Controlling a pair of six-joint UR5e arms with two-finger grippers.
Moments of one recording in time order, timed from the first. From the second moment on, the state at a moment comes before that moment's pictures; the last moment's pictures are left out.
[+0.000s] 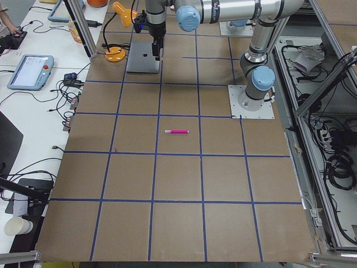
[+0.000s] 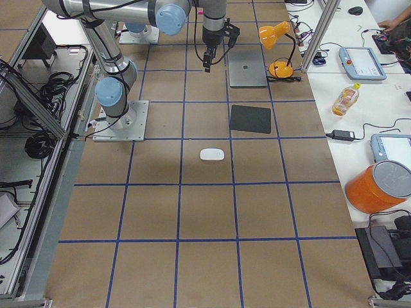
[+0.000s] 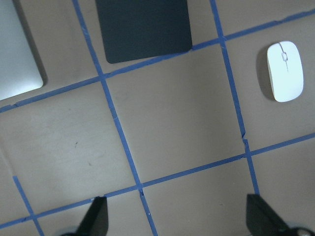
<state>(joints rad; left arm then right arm) -1.35 -1.65 -1.54 -1.56 1.60 0.36 1.30 -1.68 1.69 -1.52 -1.57 0.05</state>
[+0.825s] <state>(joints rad) -0.94 -1.76 -1.81 -1.20 1.59 0.64 1.00 -1.55 2.03 -2.08 -1.63 -0.29</state>
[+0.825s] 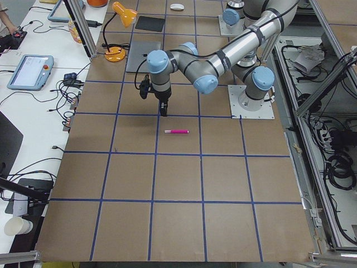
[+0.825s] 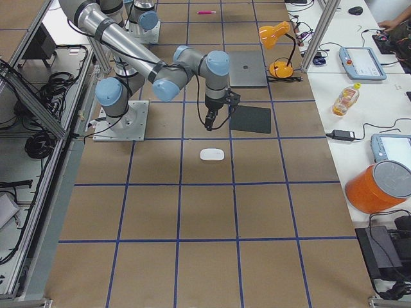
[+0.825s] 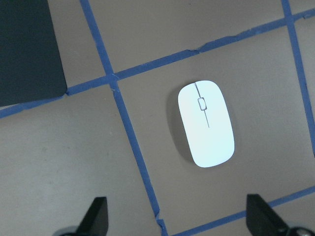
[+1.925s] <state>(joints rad) -0.90 -1.93 -2.05 -0.80 1.59 0.66 0.89 -1.32 2.07 -2.34 -1.55 -0.60</state>
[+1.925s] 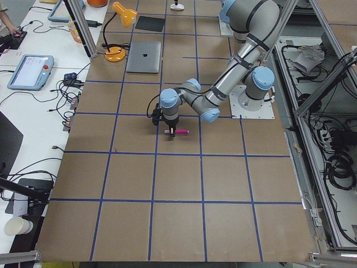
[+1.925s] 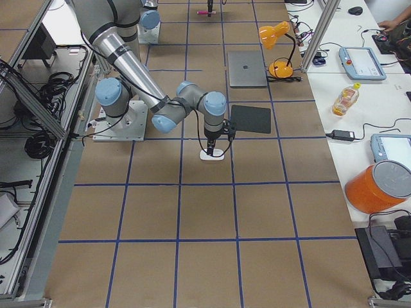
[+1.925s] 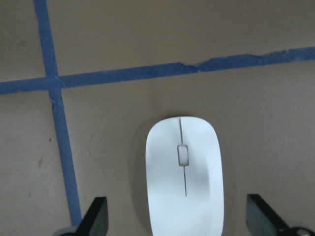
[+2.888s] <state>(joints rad) -0.92 -1.89 -2.04 -0.87 1.54 0.58 0.89 -1.24 2.08 -2.40 -1.57 -0.66</state>
